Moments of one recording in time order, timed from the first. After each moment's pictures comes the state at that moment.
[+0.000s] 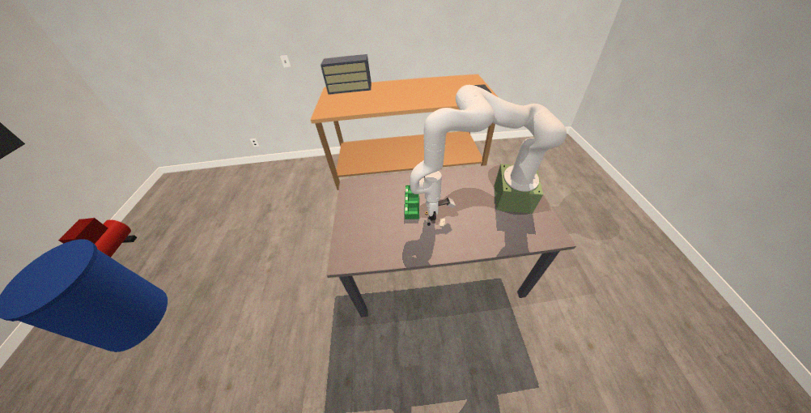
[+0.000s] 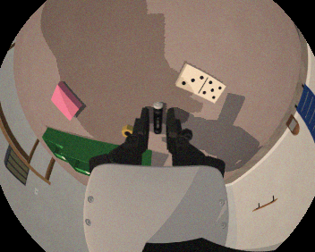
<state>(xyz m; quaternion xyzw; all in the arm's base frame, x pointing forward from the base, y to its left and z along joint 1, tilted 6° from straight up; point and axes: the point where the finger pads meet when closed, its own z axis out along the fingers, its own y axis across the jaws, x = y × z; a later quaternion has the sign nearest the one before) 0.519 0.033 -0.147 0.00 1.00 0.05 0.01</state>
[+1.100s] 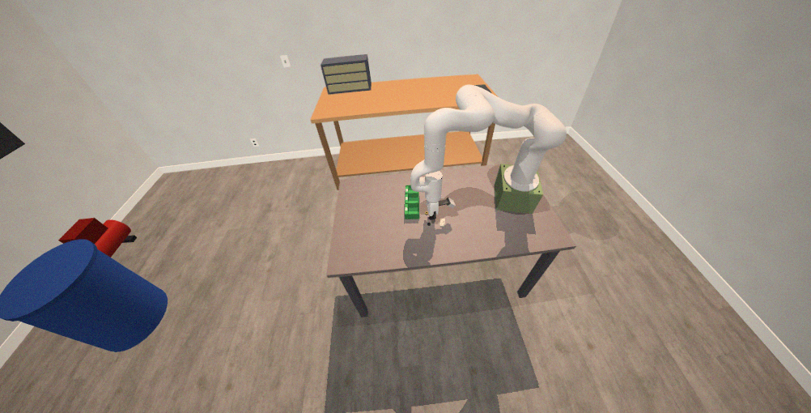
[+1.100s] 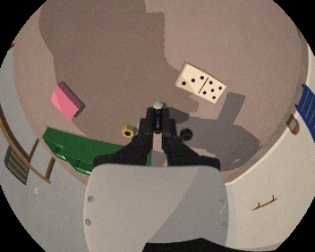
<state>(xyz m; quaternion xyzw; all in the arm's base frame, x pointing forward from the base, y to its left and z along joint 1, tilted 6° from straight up) 0.519 0.033 -0.147 0.00 1.00 0.05 0.02</state>
